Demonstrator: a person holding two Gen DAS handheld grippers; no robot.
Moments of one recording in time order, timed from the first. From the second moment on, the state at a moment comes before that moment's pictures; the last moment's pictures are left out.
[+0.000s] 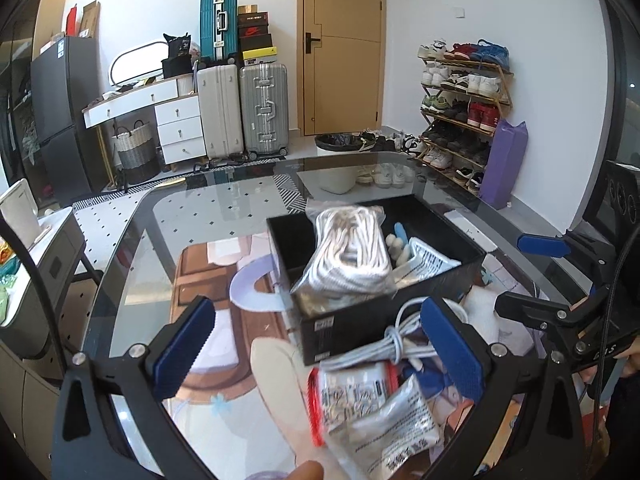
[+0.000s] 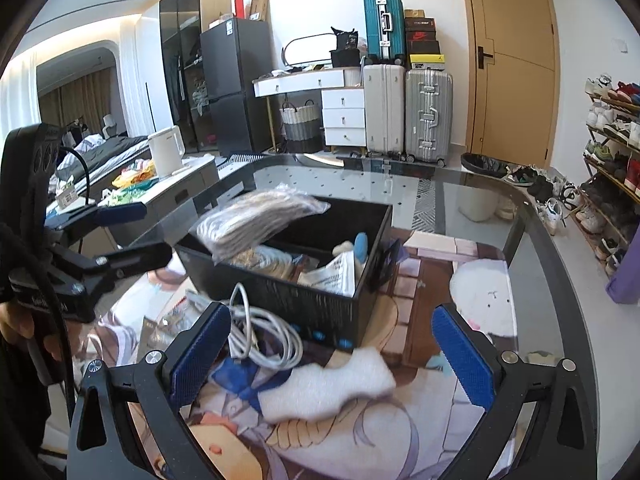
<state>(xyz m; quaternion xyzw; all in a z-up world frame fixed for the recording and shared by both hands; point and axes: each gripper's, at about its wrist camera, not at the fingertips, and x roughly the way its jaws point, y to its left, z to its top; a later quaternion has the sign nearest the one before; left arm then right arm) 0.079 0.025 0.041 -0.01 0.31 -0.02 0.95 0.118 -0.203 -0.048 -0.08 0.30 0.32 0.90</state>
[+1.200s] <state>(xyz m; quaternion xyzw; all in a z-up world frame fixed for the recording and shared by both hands) 0.051 -0.007 -0.014 -0.01 0.38 -0.04 0.92 0.103 -0.189 -0.100 -0.15 0.37 0.34 0.85</state>
